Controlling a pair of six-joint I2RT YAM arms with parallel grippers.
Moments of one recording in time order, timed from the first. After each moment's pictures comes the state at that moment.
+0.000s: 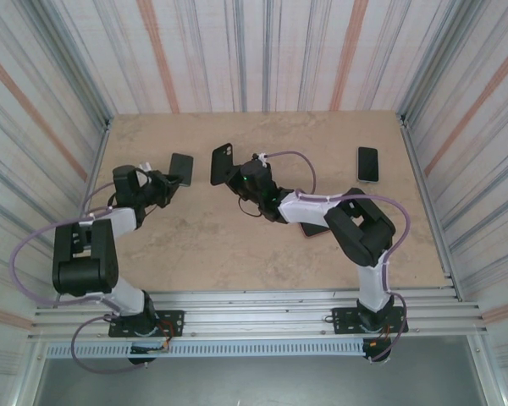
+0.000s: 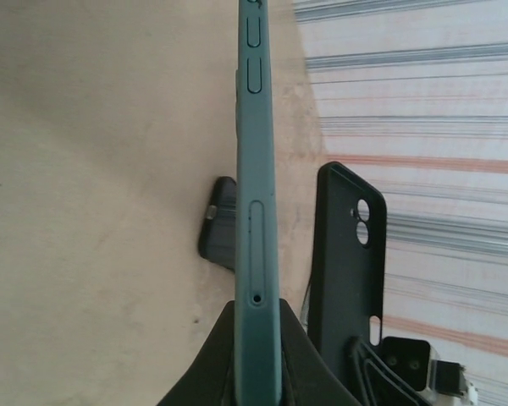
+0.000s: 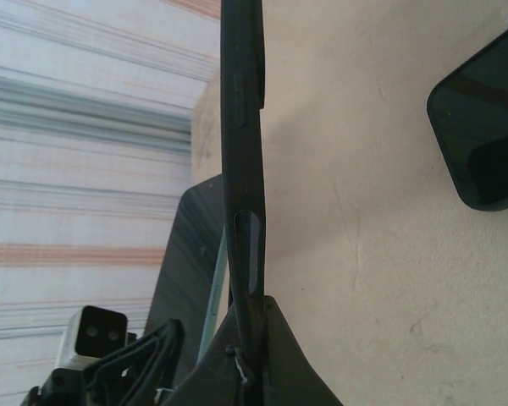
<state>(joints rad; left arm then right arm) 0.10 1.57 0.67 0.40 0.70 -1.11 0.81 1.98 1.21 0.41 0.10 1.31</state>
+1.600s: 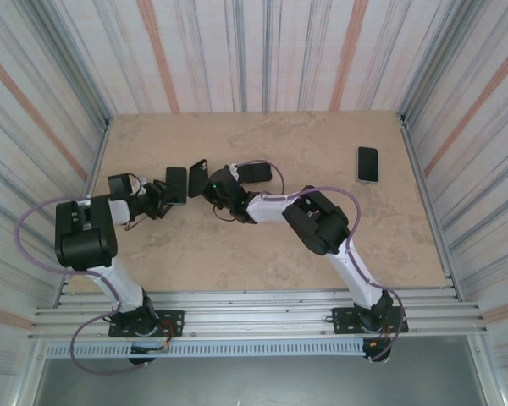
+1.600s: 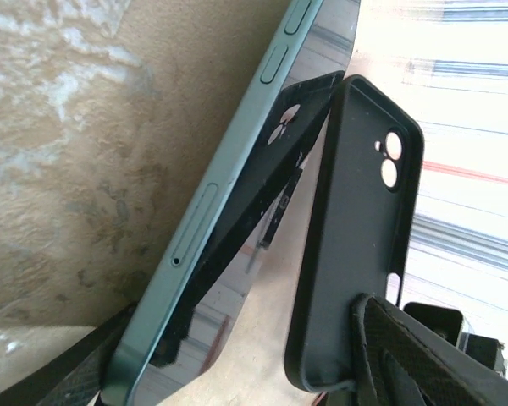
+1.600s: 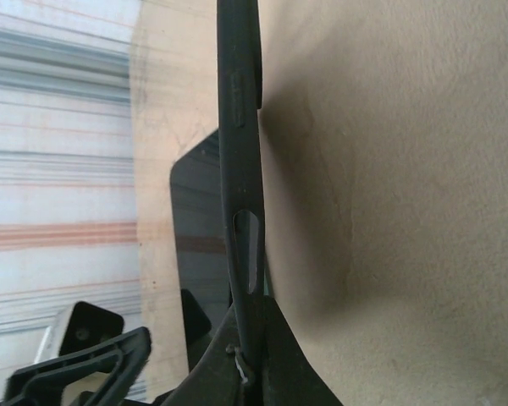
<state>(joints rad) 0.22 1.76 0.75 0.16 0.76 -0.92 0.89 2.35 1.55 0.35 0.09 1.35</state>
